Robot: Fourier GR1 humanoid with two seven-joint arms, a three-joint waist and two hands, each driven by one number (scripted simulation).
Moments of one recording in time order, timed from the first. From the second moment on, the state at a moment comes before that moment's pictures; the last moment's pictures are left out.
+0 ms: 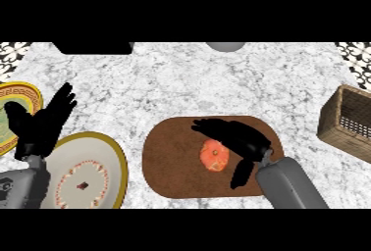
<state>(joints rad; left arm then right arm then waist) -0.20 0.28 0.15 -1.39 0.07 -0.06 0.22 -0.35 -0.11 0.31 -1.33 0.86 0.47 -0.29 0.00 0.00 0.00</state>
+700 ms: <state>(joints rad) -0.20 0.26 0.17 -1.40 0.05 -0.06 0.22 -0.41 -0.07 0.27 -1.21 1.01 0.38 -0.26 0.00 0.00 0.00</state>
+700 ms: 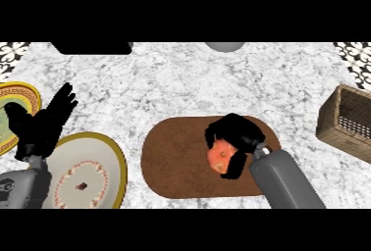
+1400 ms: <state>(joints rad) -0.20 0.27 0.19 -1.41 0.06 -0.05 0.21 -0.60 -0.12 -0.38 -1.14 1.00 0.00 0.54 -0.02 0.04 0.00</state>
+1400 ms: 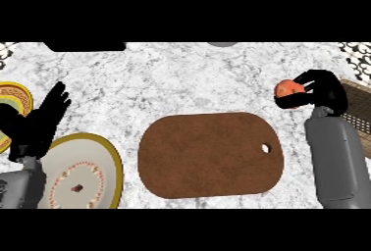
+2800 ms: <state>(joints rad) -0.33 0.22 0.08 -1.41 0.03 -0.10 0.24 -1.23 -0.53 -0.64 -0.81 1.88 -0.38 1.17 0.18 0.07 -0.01</state>
